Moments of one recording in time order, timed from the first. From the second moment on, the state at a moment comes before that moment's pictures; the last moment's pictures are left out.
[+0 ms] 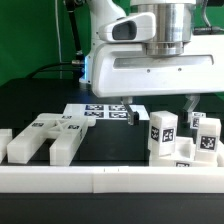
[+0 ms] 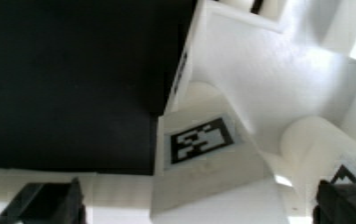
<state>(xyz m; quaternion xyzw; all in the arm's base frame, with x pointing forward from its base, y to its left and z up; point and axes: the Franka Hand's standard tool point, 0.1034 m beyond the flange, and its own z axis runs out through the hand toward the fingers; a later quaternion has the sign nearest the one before) 0.605 0.042 0.079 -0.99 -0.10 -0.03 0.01</state>
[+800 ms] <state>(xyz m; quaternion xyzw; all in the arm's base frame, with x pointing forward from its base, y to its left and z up) 0.604 0.040 0.078 -1.00 -0.08 -0.03 0.01</state>
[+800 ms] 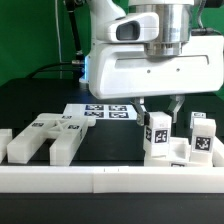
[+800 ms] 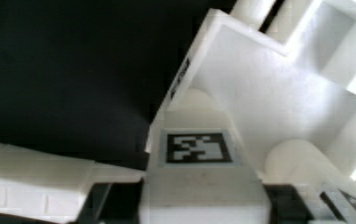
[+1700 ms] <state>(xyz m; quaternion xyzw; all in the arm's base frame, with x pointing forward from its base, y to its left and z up) 0.606 0.040 0.077 -0.95 0.32 -0.03 0.04</state>
